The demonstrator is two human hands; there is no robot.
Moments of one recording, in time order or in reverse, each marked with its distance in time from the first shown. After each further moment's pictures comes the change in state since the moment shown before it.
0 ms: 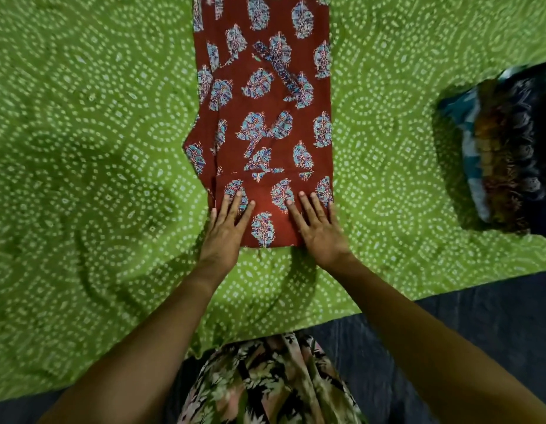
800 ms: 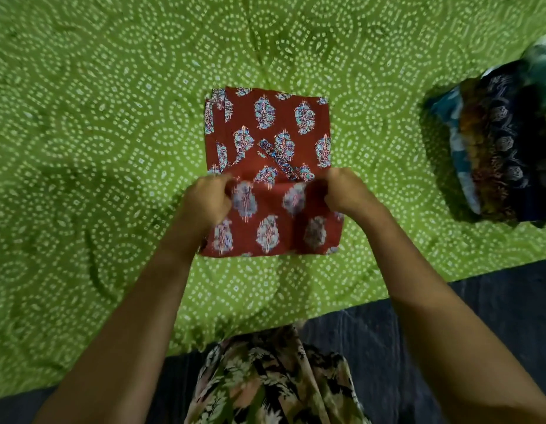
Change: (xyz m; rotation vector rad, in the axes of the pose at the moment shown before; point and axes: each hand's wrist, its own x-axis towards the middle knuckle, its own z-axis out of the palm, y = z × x) left_hand 0.008 -0.002 -0.104 -0.286 0.054 -0.128; right_hand 0.005 0.044 -0.102 0.384 0.027 0.161
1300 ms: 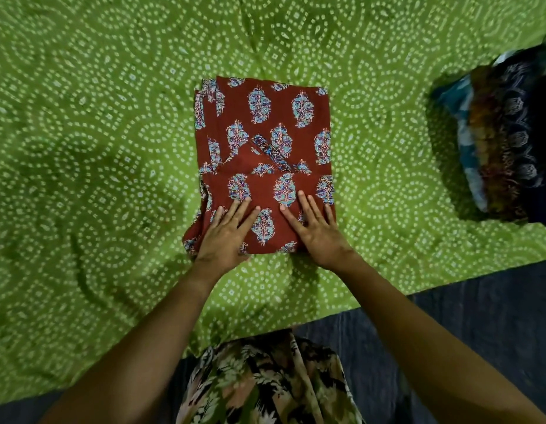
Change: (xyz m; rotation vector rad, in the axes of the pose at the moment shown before) left_hand -0.015 -0.019 0.093 0.356 -0.219 0.258; right_hand -0.025 0.010 0.104 -0.332 -0.076 -0.237
